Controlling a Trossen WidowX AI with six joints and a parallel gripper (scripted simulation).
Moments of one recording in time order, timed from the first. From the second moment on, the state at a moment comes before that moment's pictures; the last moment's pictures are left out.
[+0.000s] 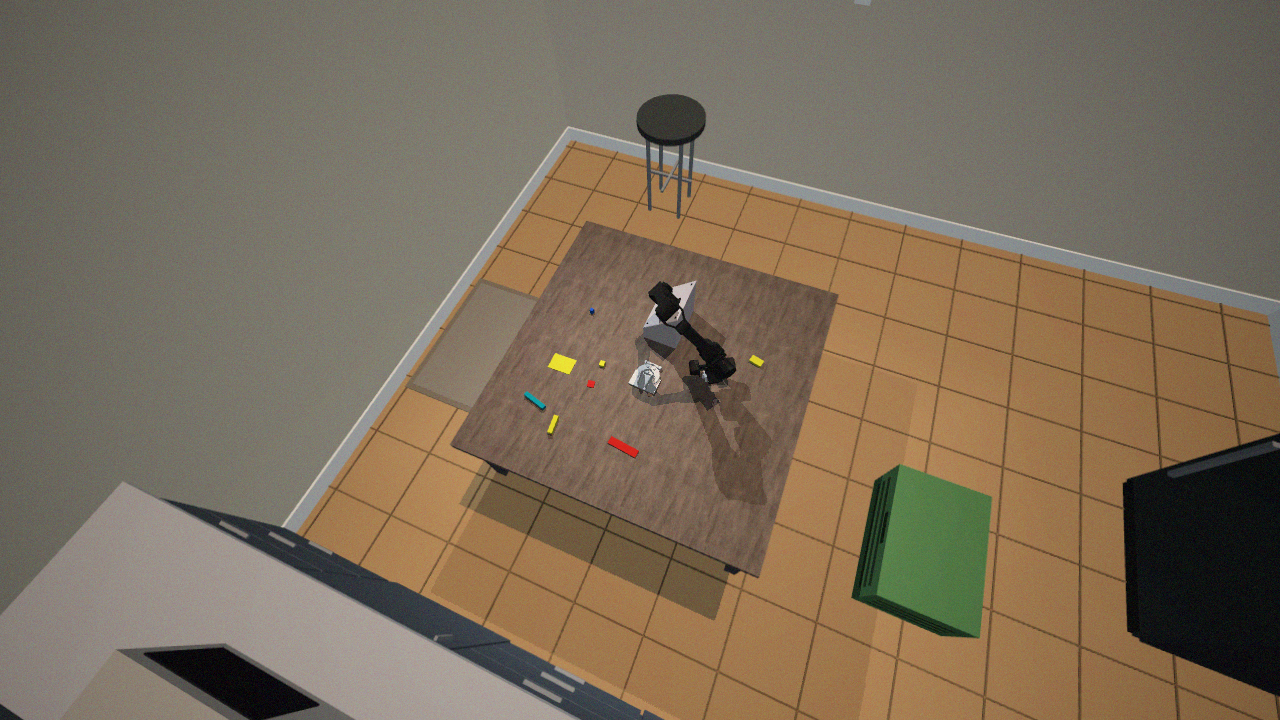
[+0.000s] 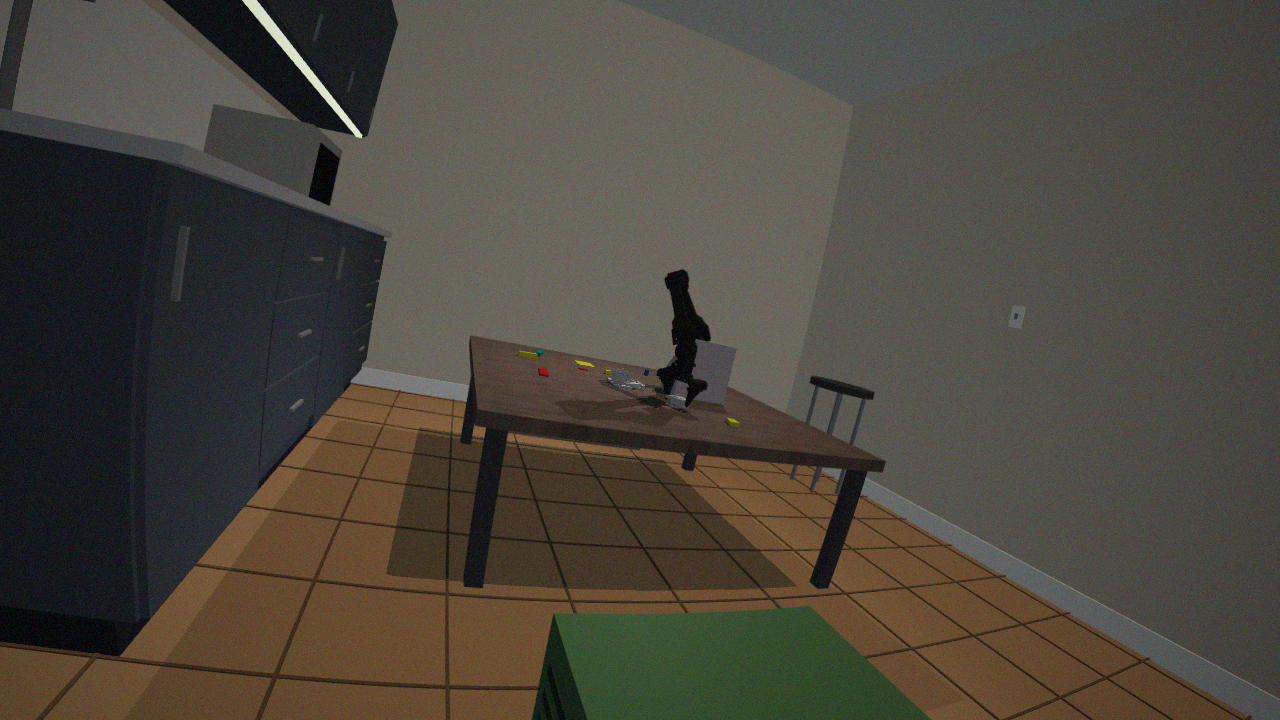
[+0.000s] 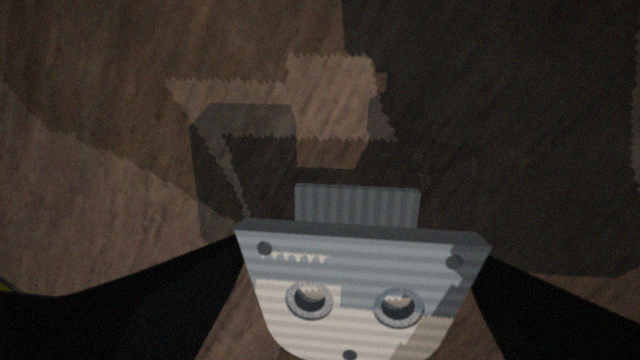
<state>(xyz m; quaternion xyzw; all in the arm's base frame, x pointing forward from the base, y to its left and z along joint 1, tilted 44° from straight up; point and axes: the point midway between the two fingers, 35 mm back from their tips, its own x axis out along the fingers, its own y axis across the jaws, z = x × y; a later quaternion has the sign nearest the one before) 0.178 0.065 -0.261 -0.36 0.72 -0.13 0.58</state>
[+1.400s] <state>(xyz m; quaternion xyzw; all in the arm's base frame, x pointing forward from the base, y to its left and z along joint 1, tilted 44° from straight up) 0.178 0.065 -0.262 -0.36 0.72 -0.13 0.58</state>
